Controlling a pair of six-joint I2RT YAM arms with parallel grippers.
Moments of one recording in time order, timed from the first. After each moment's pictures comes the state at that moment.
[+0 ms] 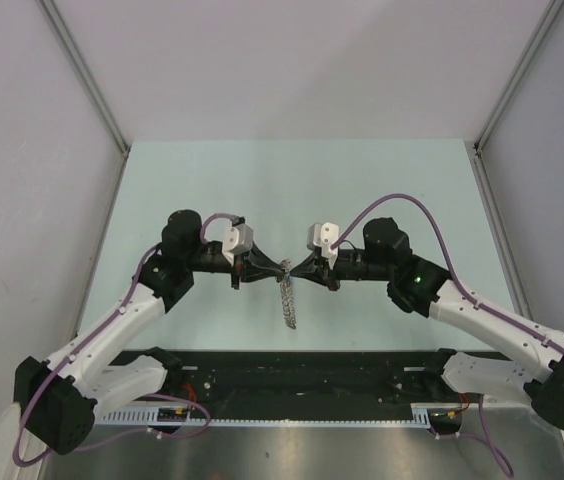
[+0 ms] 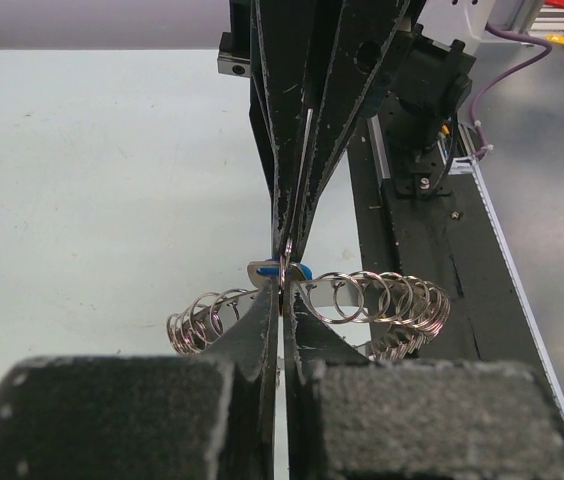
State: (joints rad) left arm -0.50 0.99 0.73 0.03 1.07 0.20; right arm 0.84 1.08 0.86 -0.02 -0.58 -0.26
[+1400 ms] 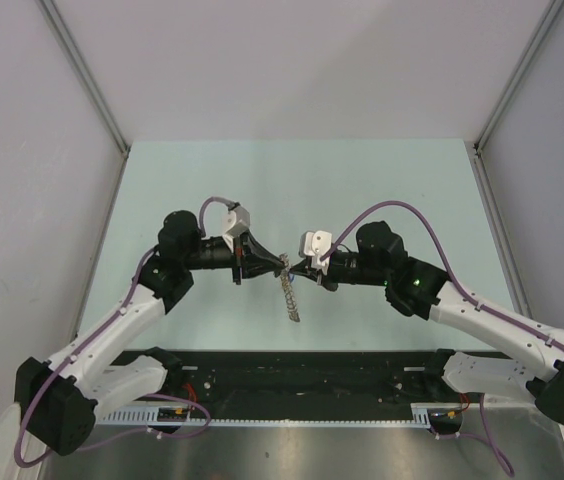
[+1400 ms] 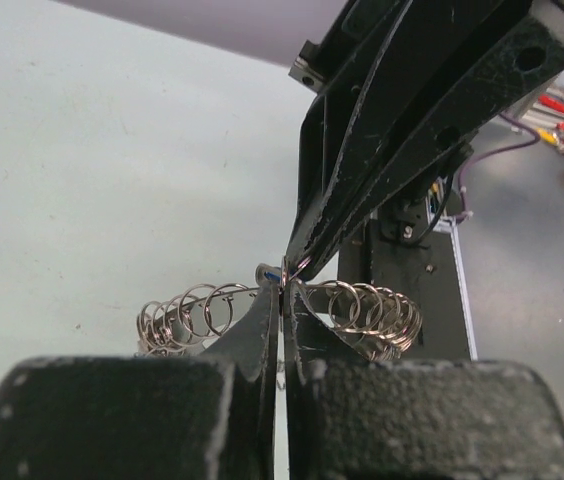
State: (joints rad) left arm -0.48 0.99 0.72 0.11 0.97 -0.09; right arm 0.91 1.07 0.89 -0.10 -0.43 -0.38
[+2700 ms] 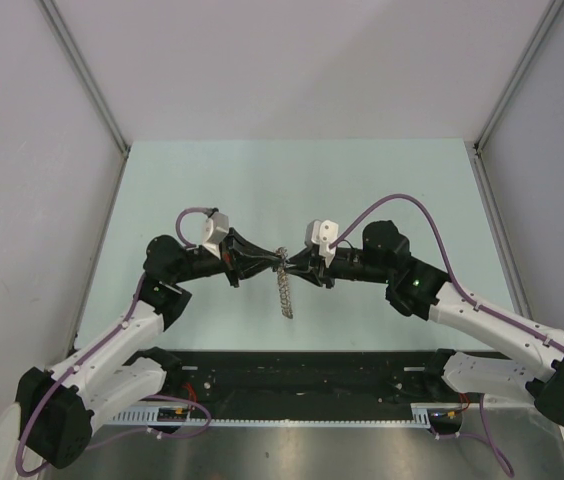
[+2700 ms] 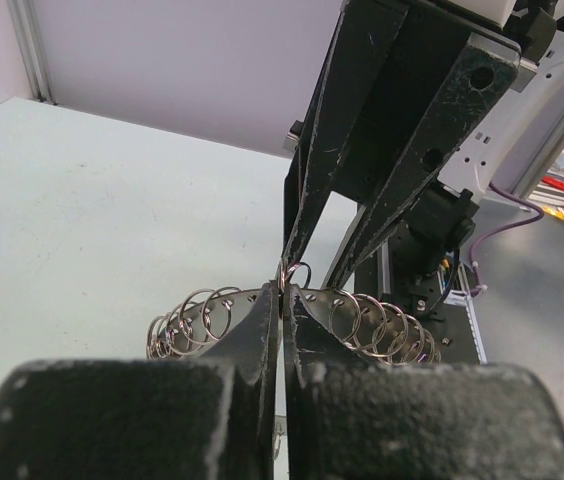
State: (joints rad) left arm -0.47 0.91 0.52 0.60 0.91 -0.34; right arm 0.89 1.07 0.86 0.05 -0.48 -0.23
